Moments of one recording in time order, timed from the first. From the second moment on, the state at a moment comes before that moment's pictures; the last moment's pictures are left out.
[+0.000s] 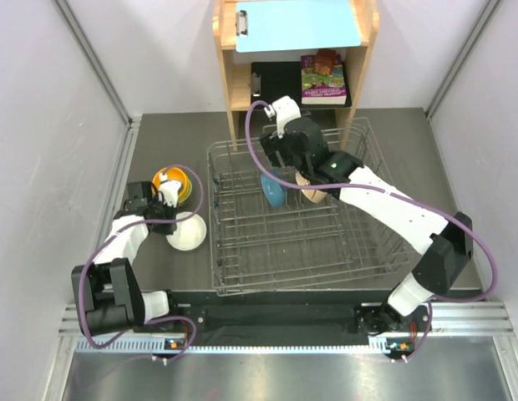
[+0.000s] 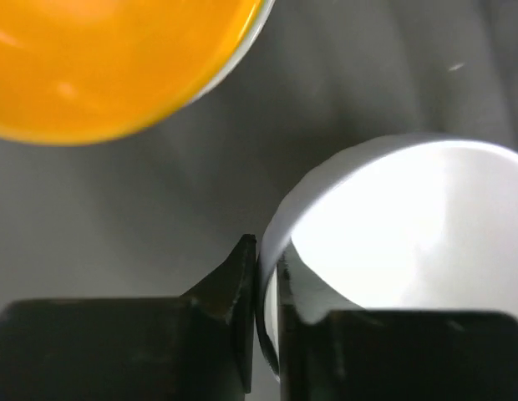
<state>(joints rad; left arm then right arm) 0.17 1.26 0.66 -0.43 0.22 0.44 0.80 1.59 1.53 -0.35 0.43 -0.06</state>
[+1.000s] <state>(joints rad) 0.25 1.02 1.17 -0.86 0.59 0.53 0.66 1.59 1.49 -0.35 -0.46 0.14</state>
